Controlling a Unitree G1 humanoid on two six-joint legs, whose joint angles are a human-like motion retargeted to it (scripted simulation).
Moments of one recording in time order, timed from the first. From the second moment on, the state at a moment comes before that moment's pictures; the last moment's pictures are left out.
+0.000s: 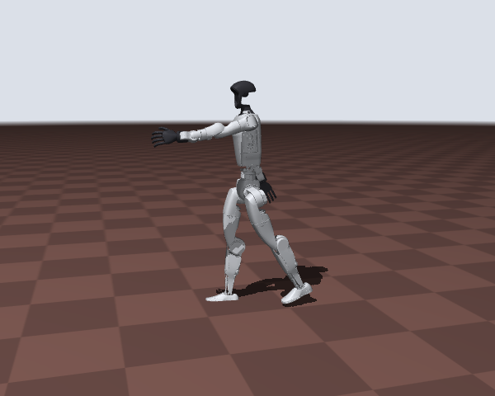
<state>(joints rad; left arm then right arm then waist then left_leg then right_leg) -1.33 0.32 -0.29 1.45 -0.17 -0.20 -0.04 0.29 -0.19 0.16 1.70 0.32 -0.02 0.19 -0.12 -0.06 0.10 0.52 -0.05 0.02 -0.01 -0.18 -0.03 -0.03 -0.11 -0.31 -0.09 0.07 0.19</state>
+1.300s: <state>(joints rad) -1.22 0.29 -0.29 1.50 -0.19 -0.24 -0.06 0.29 -0.13 0.19 1.70 0.29 -0.03 0.19 -0.09 -0.07 0.07 0.46 -0.02 -0.13 0.02 -0.26 -0.03 -0.05 -0.18 0.04 -0.09 0.10 0.17</state>
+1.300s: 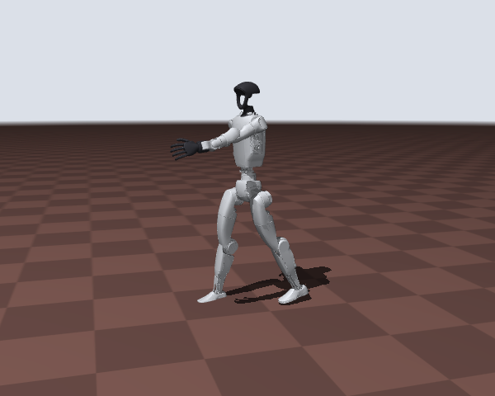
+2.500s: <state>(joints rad) -1.57 0.25 -0.36 1.54 -0.10 -0.14 -0.14 0.42 -0.05 0.36 1.61 0.14 -0.05 0.37 -0.26 0.04 0.07 0.33 0.06 -0.13 -0.09 -0.24 -0.05 -0.40 -0.10 -0.03 0.68 -0.32 0.06</state>
